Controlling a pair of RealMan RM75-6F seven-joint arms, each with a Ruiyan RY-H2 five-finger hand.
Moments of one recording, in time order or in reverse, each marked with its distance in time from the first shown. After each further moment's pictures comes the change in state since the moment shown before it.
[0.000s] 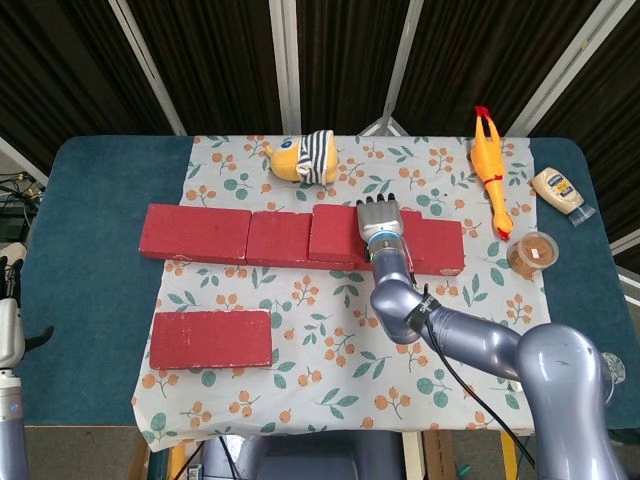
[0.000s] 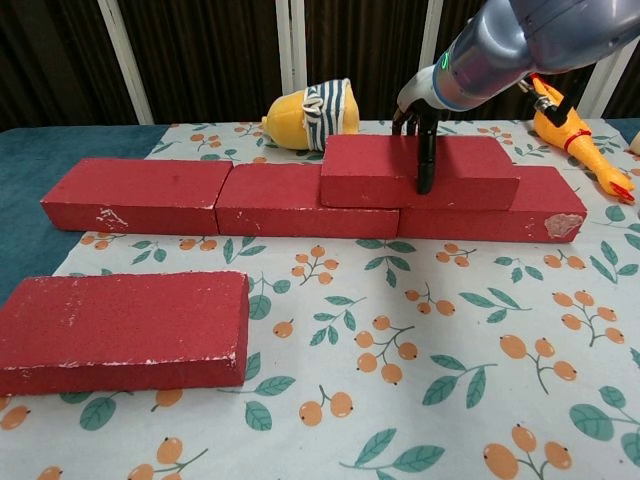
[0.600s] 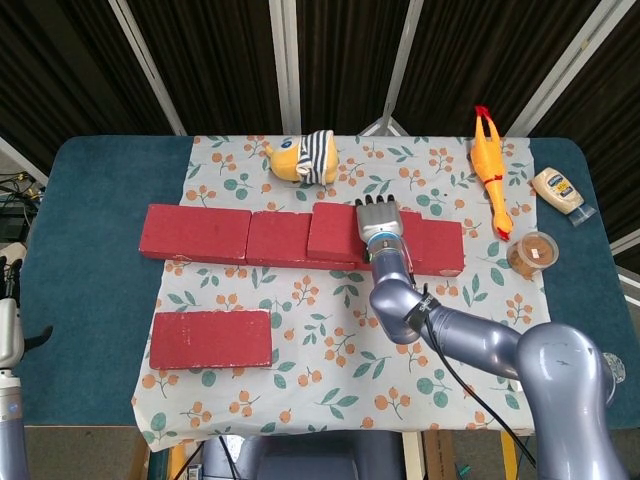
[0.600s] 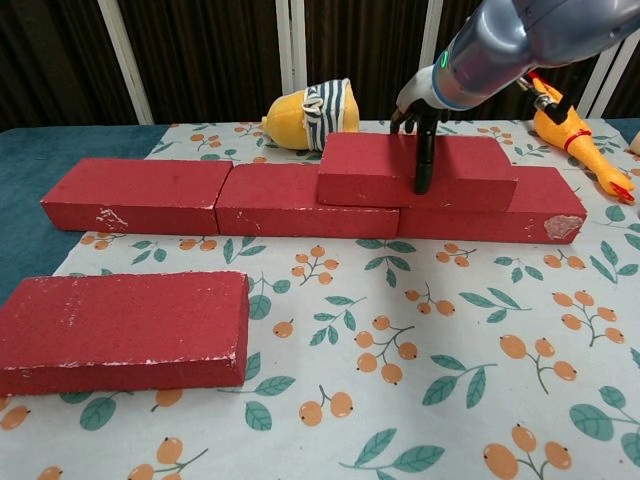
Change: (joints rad) left arm 0.000 0.001 0.000 0.000 -0.001 0.001 -0.001; right arm 0.014 0.014 -0.009 -0.013 0.039 -0.002 -0.018
